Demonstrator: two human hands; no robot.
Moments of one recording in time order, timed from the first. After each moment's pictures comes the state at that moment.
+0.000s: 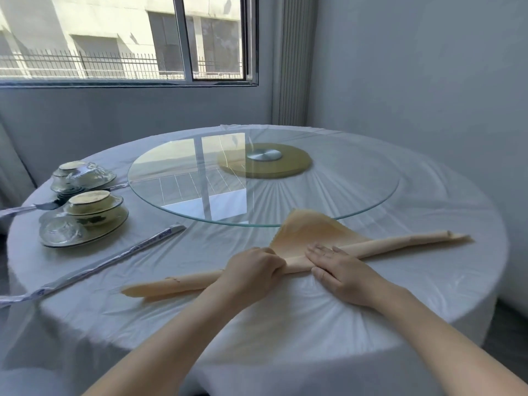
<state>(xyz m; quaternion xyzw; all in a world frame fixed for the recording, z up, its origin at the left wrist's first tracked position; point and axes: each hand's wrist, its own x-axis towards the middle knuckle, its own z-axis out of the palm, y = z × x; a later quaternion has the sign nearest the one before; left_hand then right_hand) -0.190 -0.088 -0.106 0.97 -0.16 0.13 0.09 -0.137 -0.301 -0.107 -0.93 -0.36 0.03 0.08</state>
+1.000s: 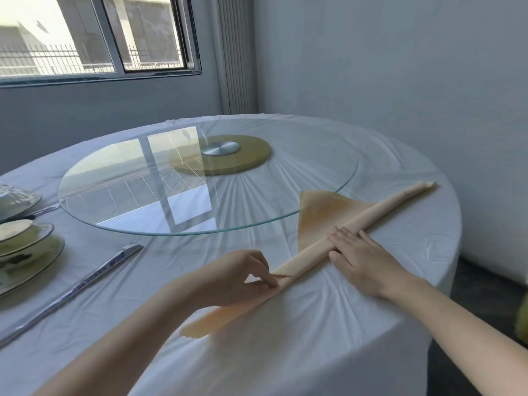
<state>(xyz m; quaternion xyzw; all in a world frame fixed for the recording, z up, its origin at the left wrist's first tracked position) -0.176 -0.075 -0.077 0.93 -0.29 -0.09 0.22 -0.148 -0.342 -0.107 -0.98 -0.16 -0.01 0.08</state>
